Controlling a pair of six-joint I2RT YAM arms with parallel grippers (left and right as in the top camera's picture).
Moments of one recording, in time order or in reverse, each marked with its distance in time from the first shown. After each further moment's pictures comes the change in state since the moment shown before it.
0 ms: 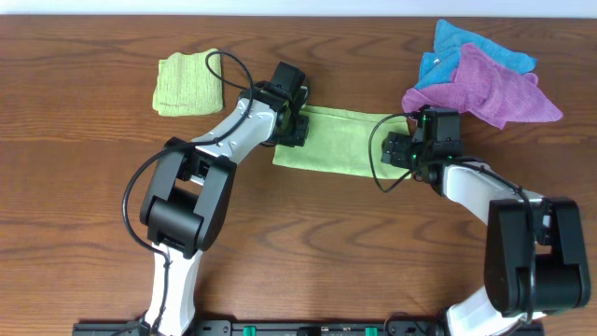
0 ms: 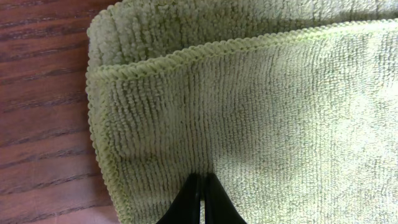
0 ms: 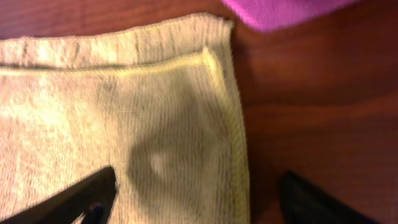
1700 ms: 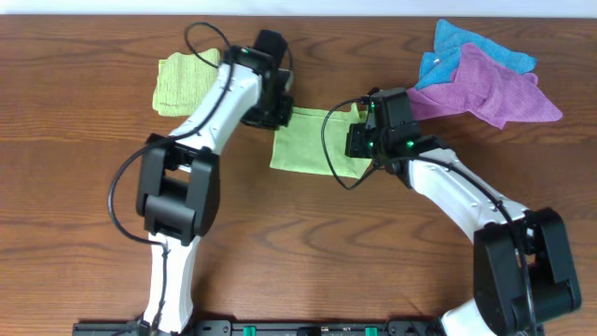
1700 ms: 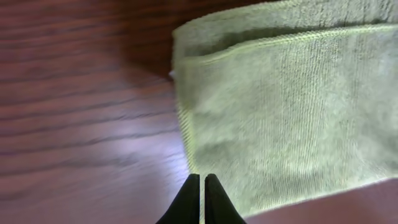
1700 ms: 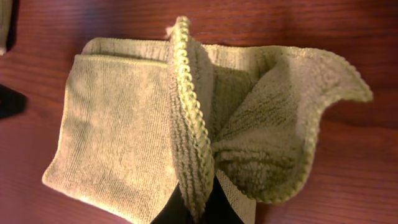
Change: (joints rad) left arm 0.104 0.046 0.354 -0.485 0.044 0.085; right arm 0.269 -0.054 0.193 -0.208 0.004 0.081
